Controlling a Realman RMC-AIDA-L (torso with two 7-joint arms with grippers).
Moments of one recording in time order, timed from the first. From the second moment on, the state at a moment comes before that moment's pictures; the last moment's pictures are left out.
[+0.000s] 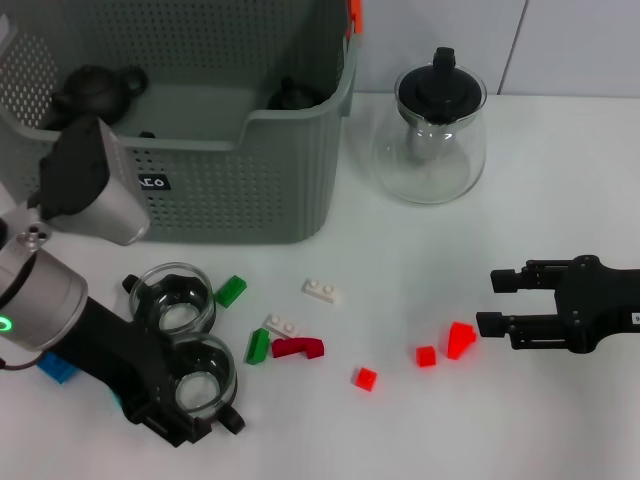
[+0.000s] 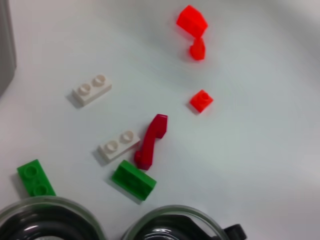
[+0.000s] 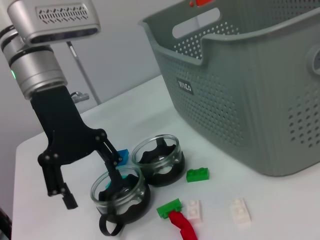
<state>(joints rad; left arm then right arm) -0.49 -2.17 1.07 1.32 2.61 1.84 -1.95 0.42 2.05 -0.88 -0.88 -2.01 -1.64 1.62</state>
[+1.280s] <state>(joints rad) -0.60 -2.15 1.03 1.33 2.84 1.66 -2.54 0.43 2.05 -0.88 -0.86 -2.01 -1.63 1.63</state>
